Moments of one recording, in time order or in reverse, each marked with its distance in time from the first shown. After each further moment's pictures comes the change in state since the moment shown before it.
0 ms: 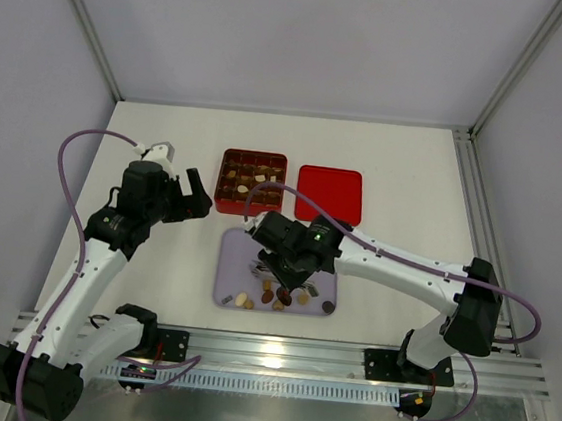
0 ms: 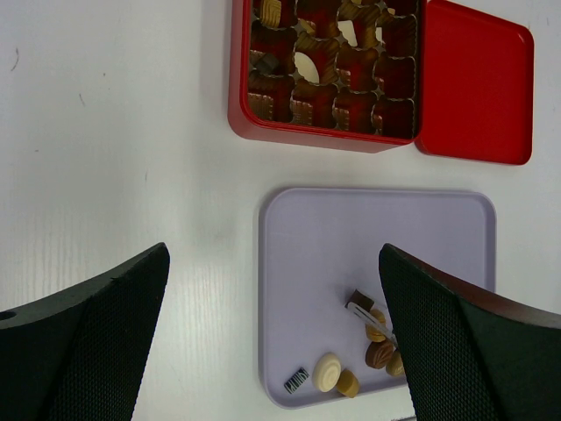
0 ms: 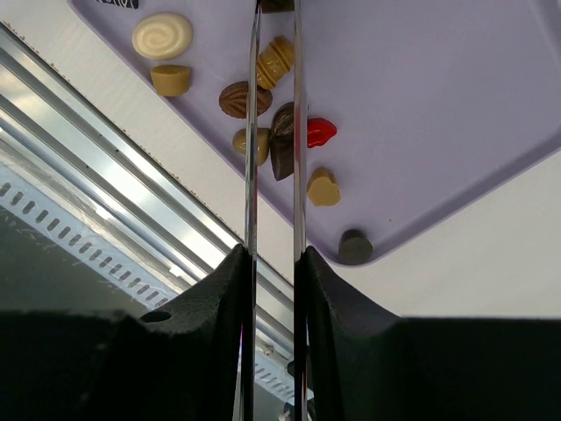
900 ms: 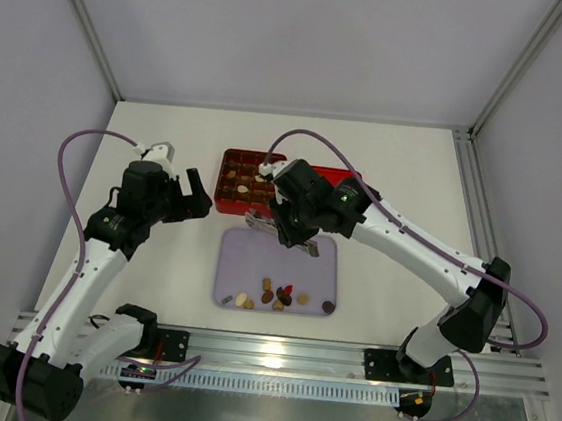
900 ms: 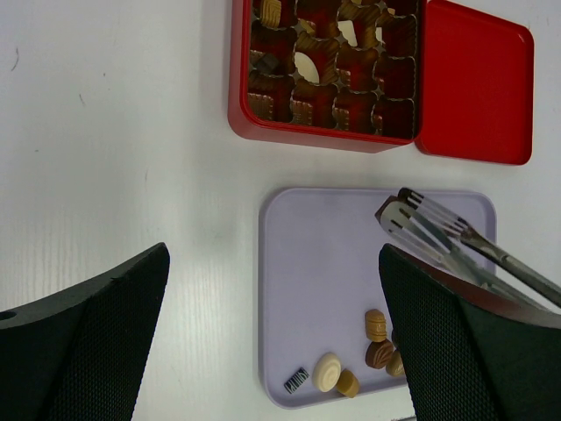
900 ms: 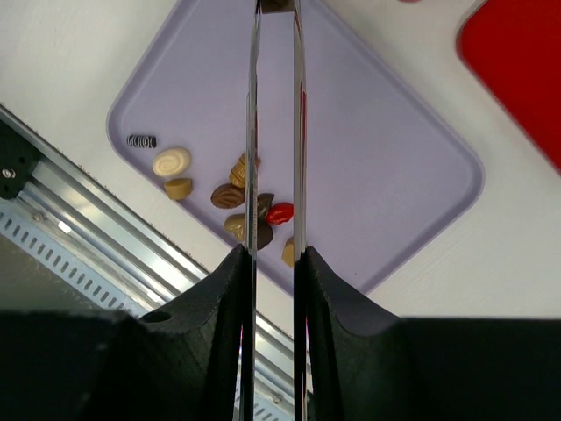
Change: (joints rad) left arm 0.000 0.000 0.000 0.000 0.000 0.000; right arm -0.190 -0.002 0.177 0.025 -0.045 -0.024
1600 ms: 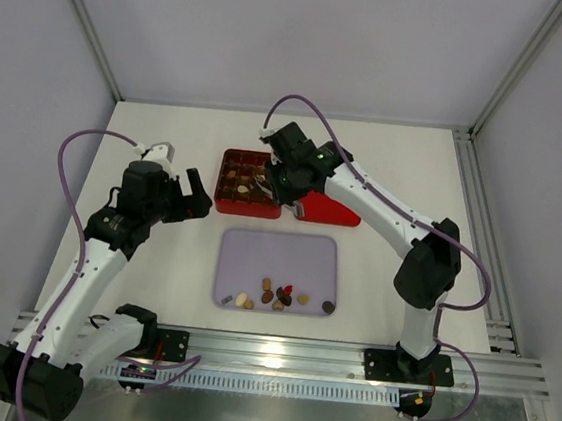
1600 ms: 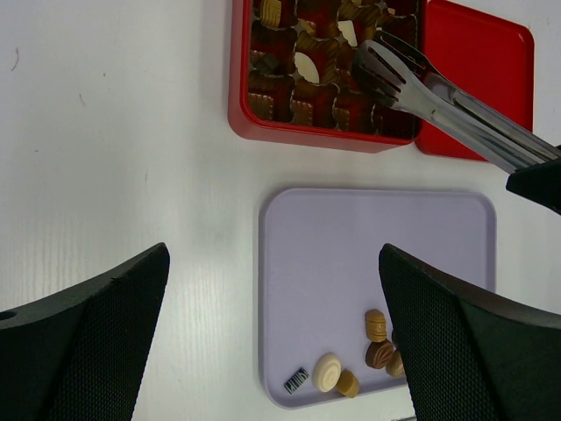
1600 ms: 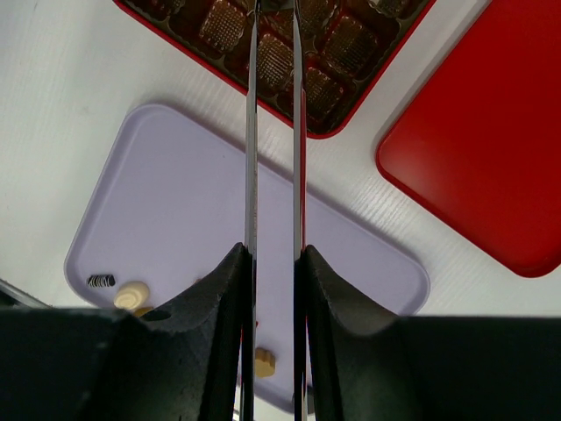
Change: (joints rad) left arm 0.000 0.000 0.000 0.000 0.000 0.000; right arm -0.181 0.325 0.272 0.081 -0.002 -0.029
